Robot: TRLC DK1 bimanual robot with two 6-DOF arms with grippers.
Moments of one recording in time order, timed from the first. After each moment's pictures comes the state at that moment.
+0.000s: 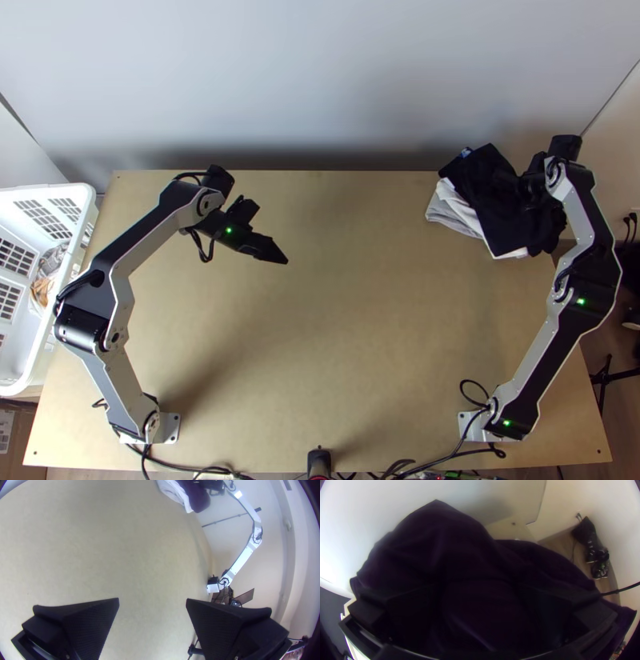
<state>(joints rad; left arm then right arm) -0.28 1.90 1.61 -1.06 0.82 0.23 -0.29 2.24 1.92 -0.67 -0.12 0.14</state>
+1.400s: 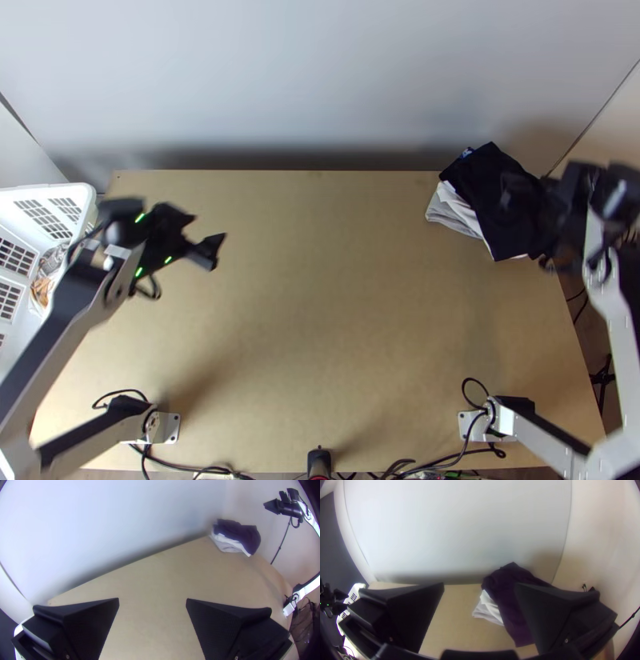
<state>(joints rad) -0.23 1.14 1.07 -0.46 0.17 0.20 -0.06 1.16 1.32 -0.52 -0.14 0.08</state>
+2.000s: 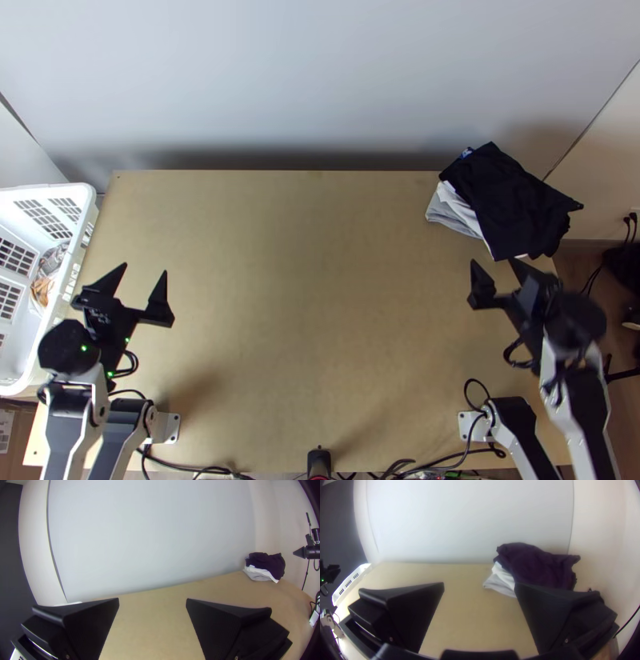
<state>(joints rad) 0.00 0.35 0.43 -0.16 0.08 0.14 0.08 0.53 0.58 -0.28 -0.08 0.06</state>
